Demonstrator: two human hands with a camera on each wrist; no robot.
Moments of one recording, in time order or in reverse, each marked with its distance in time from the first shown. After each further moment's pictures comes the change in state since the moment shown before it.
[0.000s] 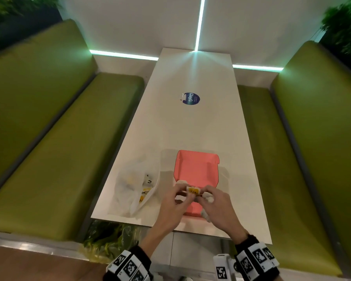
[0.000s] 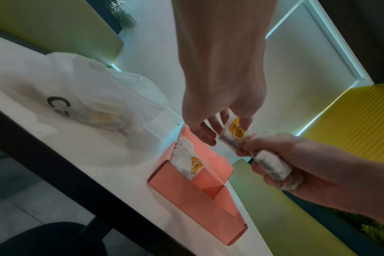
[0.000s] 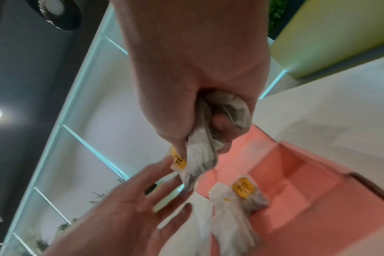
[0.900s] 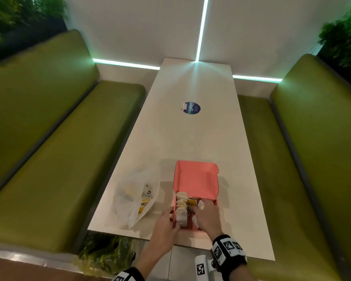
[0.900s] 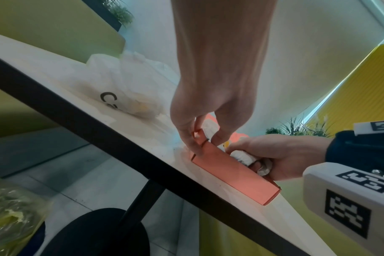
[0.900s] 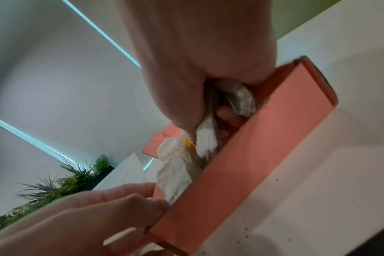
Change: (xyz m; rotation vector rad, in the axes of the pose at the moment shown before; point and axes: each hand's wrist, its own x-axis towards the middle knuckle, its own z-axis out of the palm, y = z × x) left_hand -0.008 -0.056 -0.013 0.486 -0.066 -0.201; right_hand 0.043 0.035 0.050 -0.141 0.102 0.296
